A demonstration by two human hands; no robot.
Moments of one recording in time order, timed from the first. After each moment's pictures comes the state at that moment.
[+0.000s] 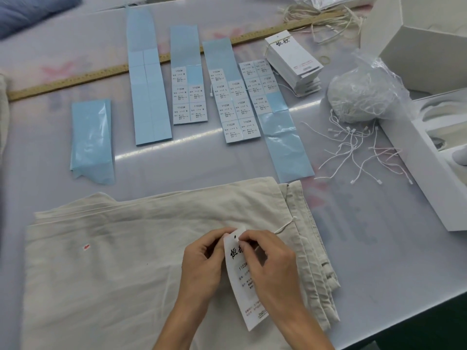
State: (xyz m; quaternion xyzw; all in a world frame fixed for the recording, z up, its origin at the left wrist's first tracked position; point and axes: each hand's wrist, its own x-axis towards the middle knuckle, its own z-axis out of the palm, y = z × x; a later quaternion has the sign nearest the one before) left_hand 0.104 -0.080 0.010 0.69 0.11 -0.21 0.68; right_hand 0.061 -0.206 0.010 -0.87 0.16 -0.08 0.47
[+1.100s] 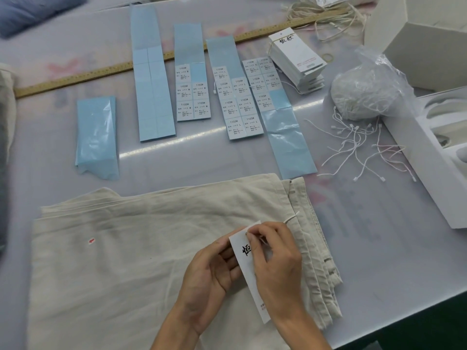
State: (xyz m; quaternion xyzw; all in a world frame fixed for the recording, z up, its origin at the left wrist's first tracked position) left_hand 0.093 -0.069 0.008 0.36 0.14 -0.38 0.84; right_hand 0.059 -0.199 0.003 -0.86 0.18 -0.18 0.44
